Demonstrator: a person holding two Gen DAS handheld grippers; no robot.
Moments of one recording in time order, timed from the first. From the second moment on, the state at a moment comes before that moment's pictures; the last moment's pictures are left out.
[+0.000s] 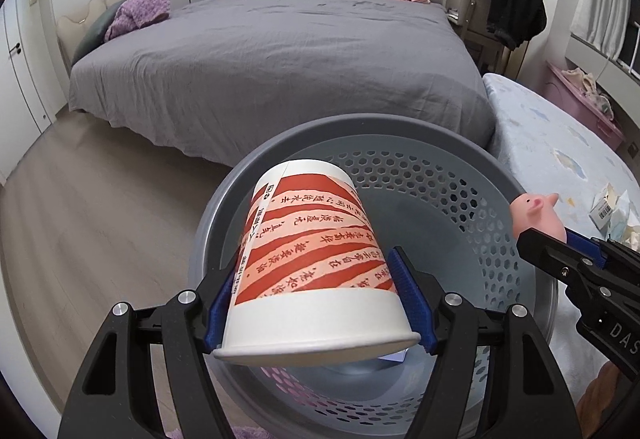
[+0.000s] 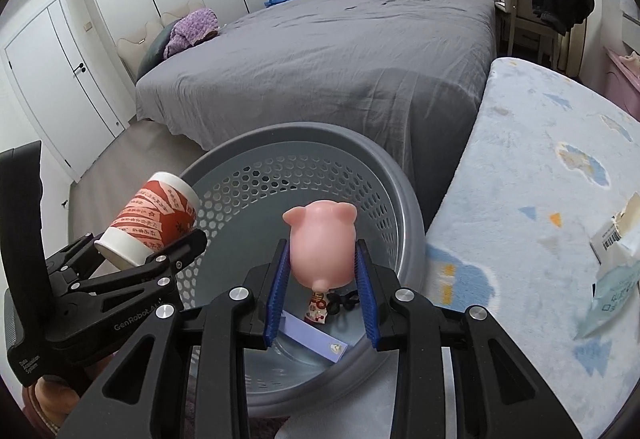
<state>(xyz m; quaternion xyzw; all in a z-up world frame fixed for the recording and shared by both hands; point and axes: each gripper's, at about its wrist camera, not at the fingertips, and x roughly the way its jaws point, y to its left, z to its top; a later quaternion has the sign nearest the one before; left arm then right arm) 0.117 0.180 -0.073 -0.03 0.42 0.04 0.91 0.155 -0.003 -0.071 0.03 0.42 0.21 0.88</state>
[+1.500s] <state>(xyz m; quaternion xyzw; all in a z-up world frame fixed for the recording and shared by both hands) 0.103 0.180 -0.068 -0.03 0.40 0.06 0.91 0.130 -0.017 -0.064 0.02 0.42 0.19 0.89</state>
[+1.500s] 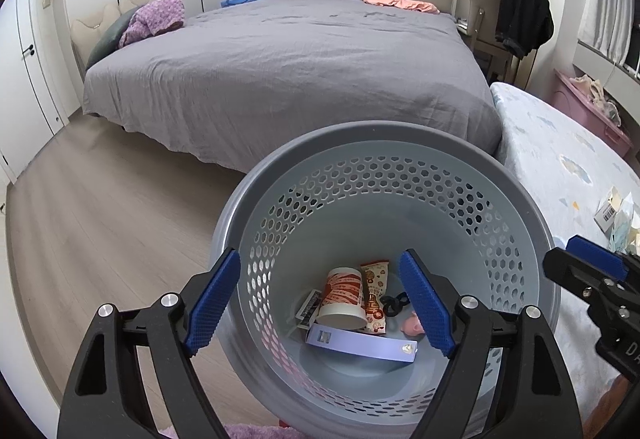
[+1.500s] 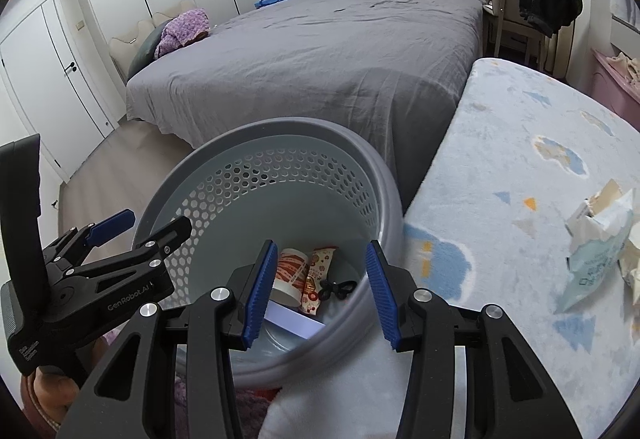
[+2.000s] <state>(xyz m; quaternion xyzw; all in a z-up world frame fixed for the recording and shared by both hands) 0.082 0.128 -0.034 -0.02 0.40 0.01 0.92 0.093 -0.080 -0.027 0.05 0.39 0.15 0.91</state>
